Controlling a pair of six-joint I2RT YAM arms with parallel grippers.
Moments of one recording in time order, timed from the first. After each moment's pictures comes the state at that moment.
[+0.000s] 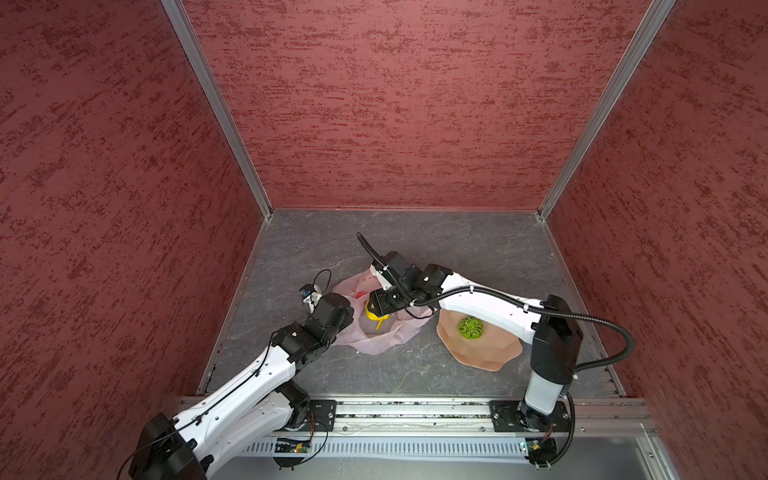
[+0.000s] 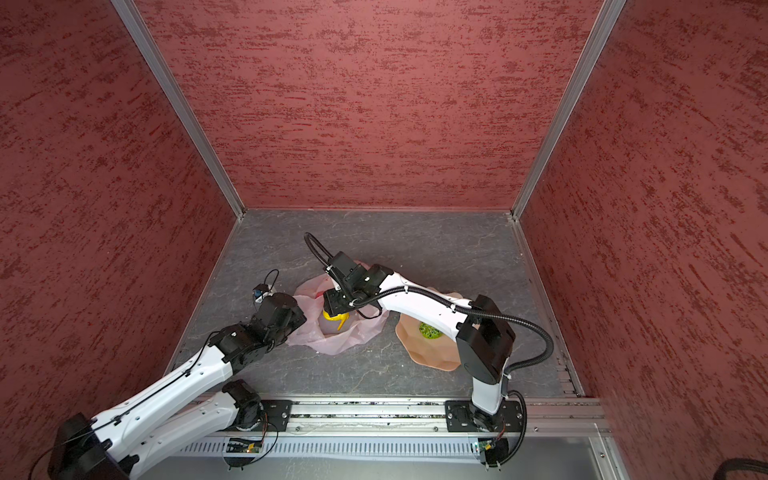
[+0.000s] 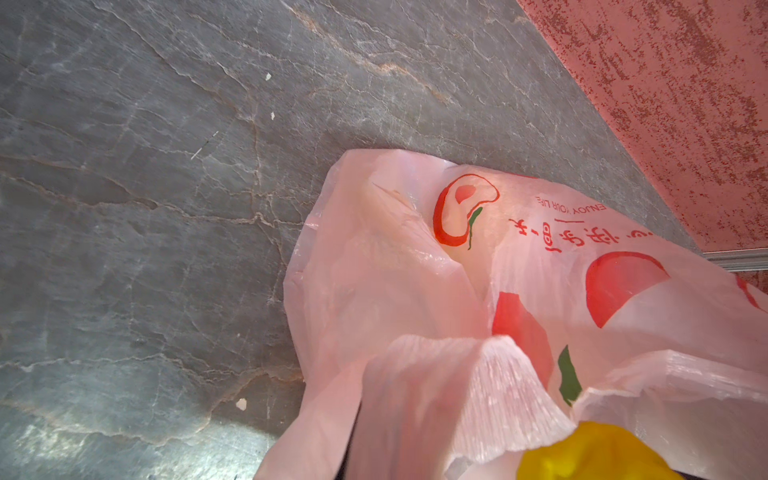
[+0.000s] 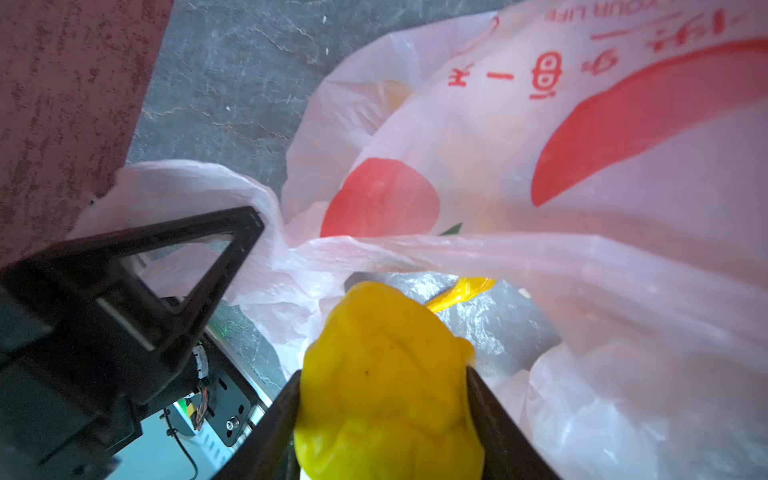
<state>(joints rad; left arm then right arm) -0.62 0.85 0.54 -0.53 -0.37 -1.12 0.95 1.81 1.55 -0.69 -0.16 0.54</state>
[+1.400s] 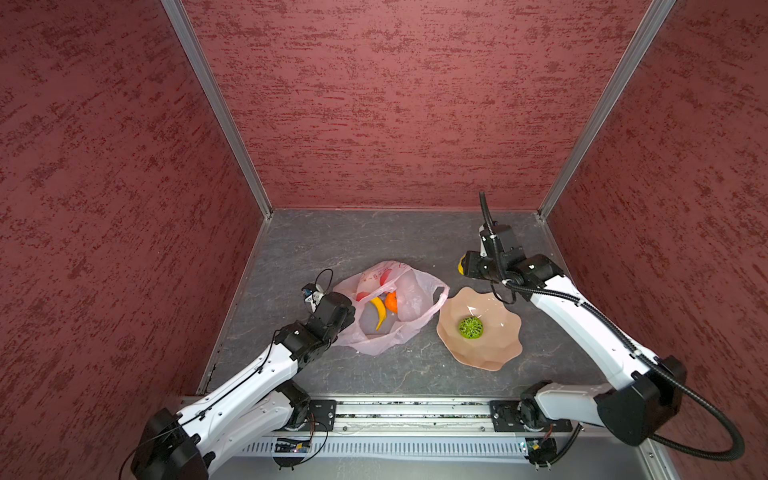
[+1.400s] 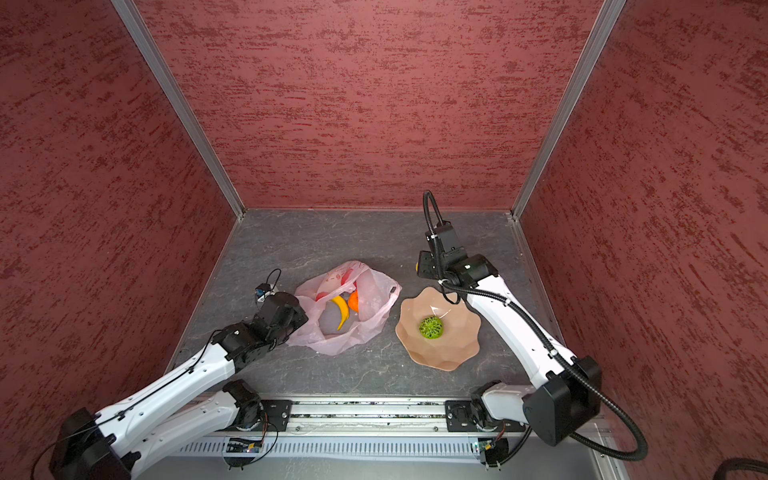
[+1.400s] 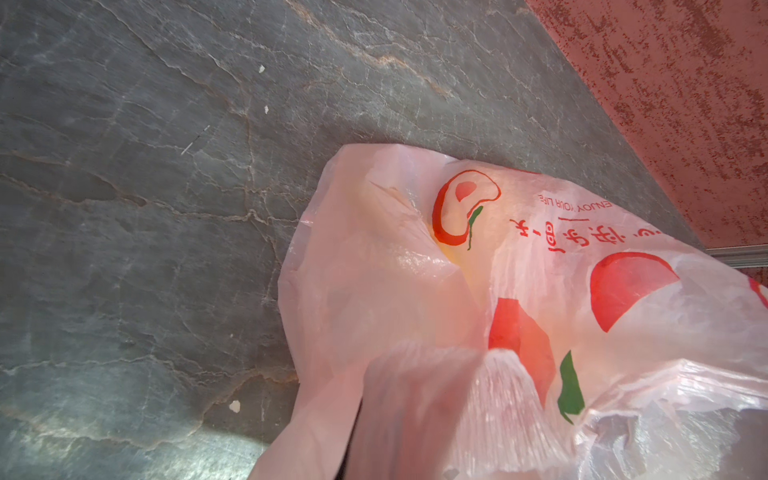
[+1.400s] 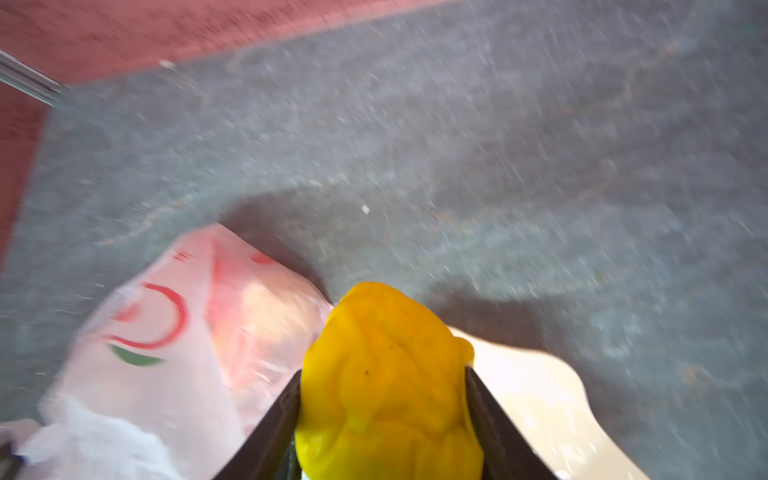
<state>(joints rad) -0.63 0.89 0.54 -0.51 -0.36 -1.12 0.45 1.28 1.19 -0.78 0.15 0.51</state>
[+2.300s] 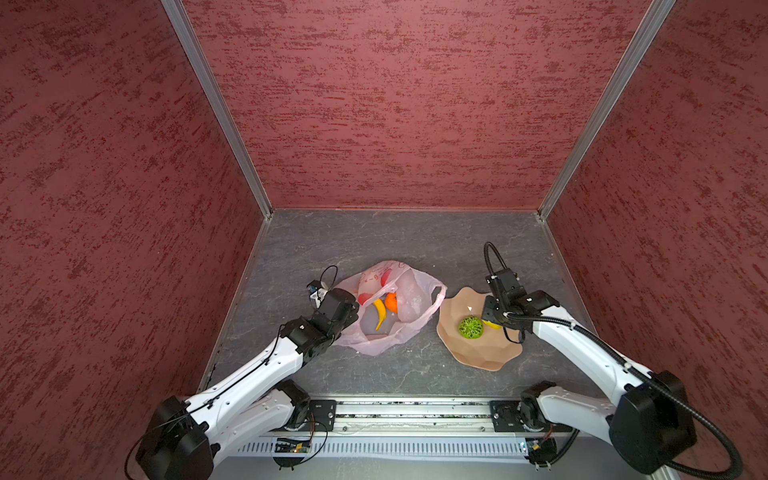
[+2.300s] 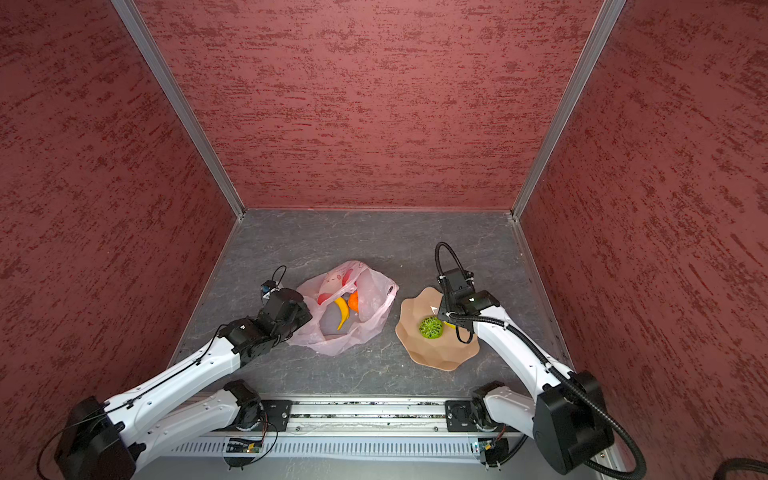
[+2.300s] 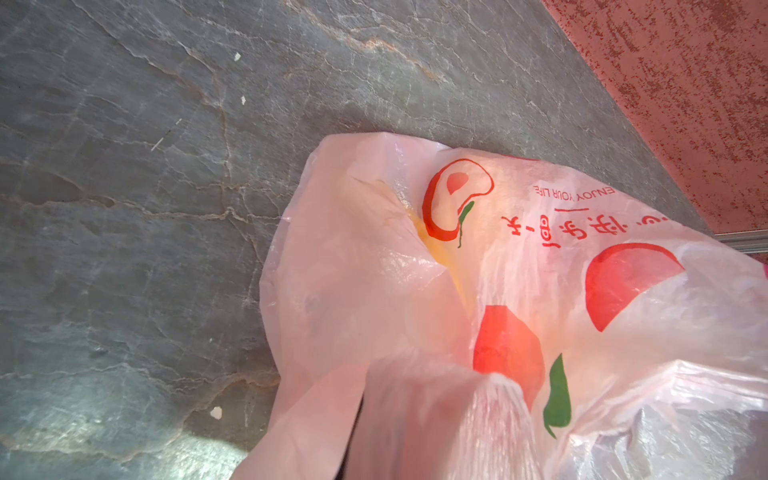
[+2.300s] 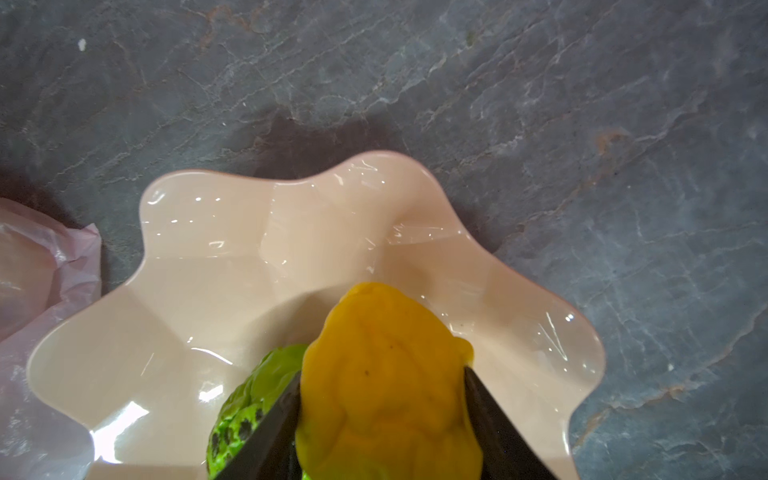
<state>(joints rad) -0.63 0.95 0.57 -0.48 -0.33 -1.10 0.38 1.16 0.76 -0.78 0.21 0.69</state>
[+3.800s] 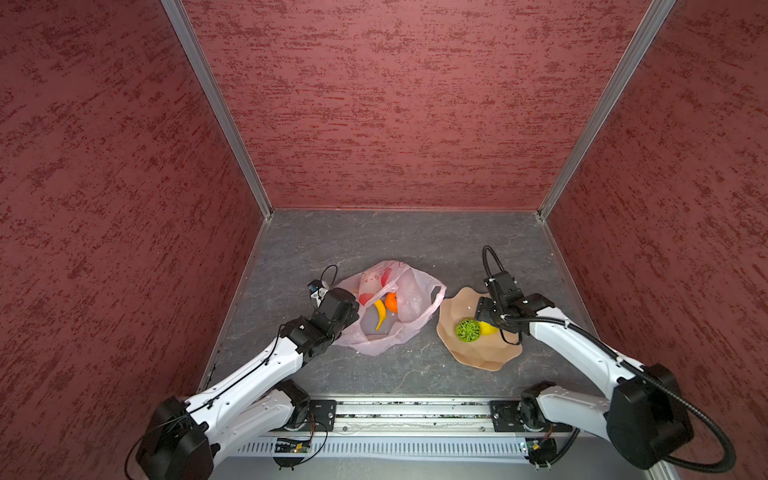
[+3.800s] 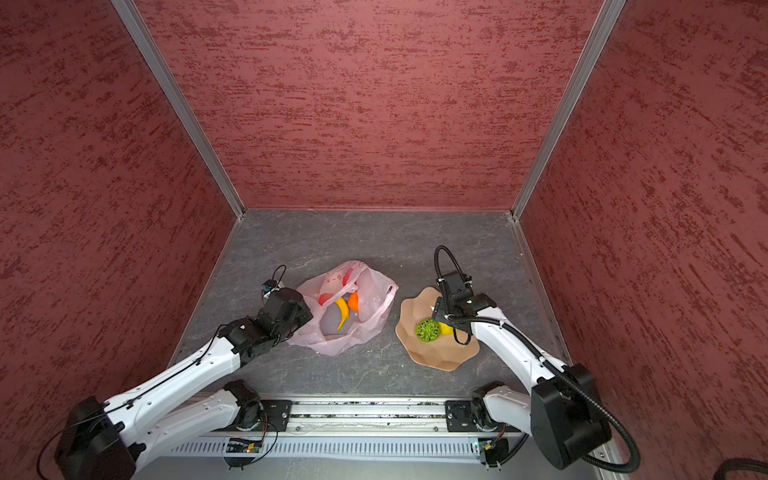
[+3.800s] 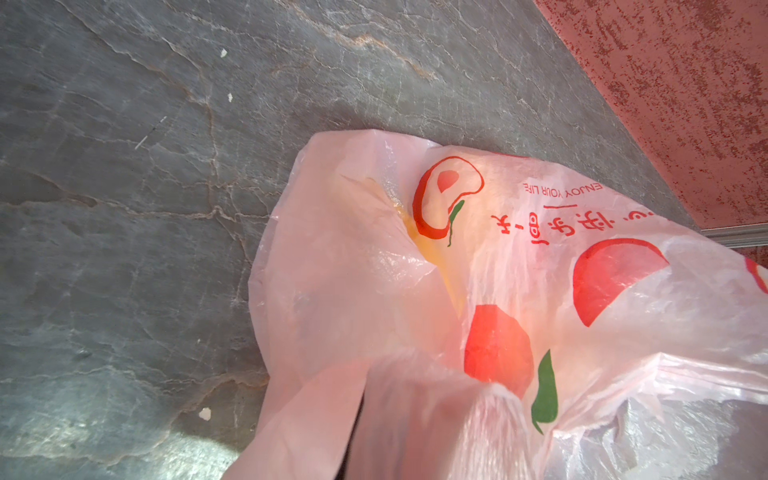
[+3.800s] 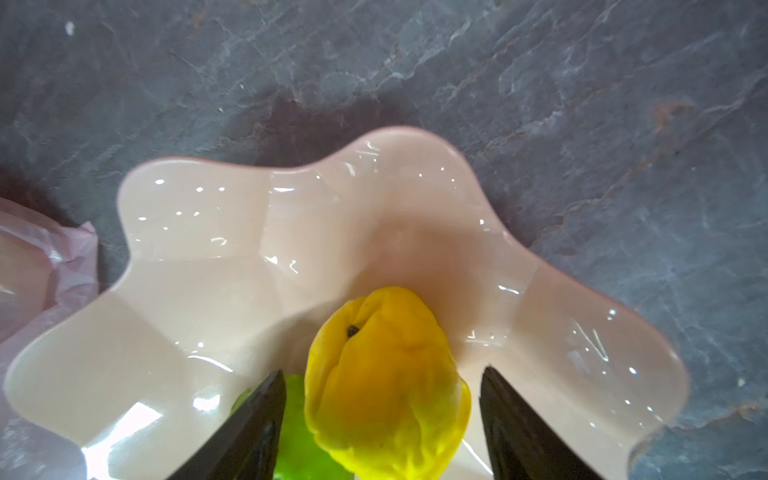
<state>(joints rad) -0.63 0.94 0.57 -0.47 -0.32 -1.10 0.38 1.18 0.75 -0.72 0.17 0.71</state>
